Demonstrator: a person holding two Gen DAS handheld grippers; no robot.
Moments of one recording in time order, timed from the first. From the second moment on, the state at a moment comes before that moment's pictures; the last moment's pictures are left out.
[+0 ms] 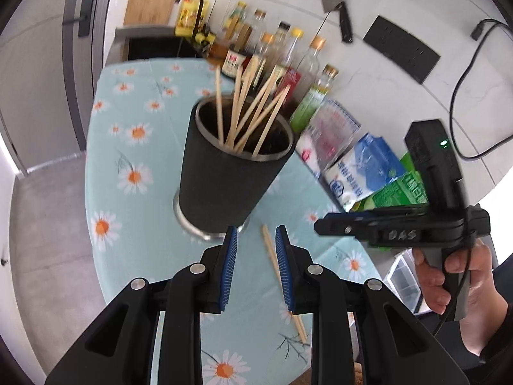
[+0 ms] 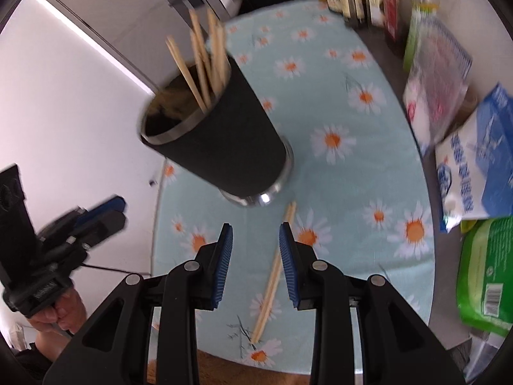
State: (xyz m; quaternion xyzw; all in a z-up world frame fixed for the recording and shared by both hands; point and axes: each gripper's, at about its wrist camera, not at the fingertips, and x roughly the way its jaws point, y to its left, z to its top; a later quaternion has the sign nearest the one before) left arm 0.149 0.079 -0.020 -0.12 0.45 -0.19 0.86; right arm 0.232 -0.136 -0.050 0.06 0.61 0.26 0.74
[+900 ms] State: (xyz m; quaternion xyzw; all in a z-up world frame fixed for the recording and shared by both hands) left arm 0.135 0.094 -0.111 -0.16 0.55 -0.22 0.79; right arm 0.241 -0.095 -0.150 0.05 0.72 0.17 0.67
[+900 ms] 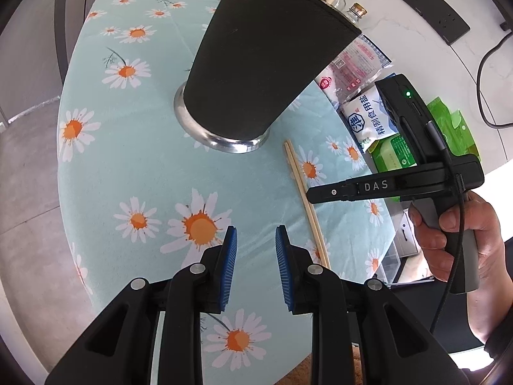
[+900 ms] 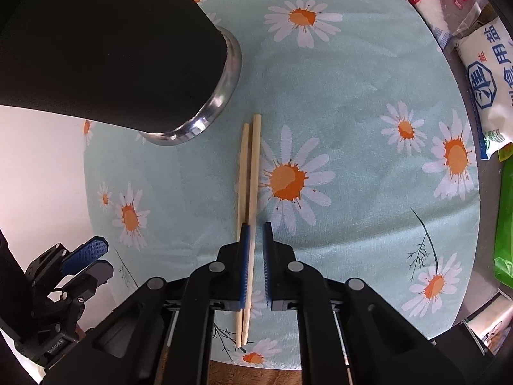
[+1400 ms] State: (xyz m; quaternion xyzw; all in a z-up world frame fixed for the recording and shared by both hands) left arm 0.139 0.094 -0.113 -0.17 0.55 -0.22 0.79; right arm 0.233 -0.054 -0.149 -0.01 0.72 0.13 0.68
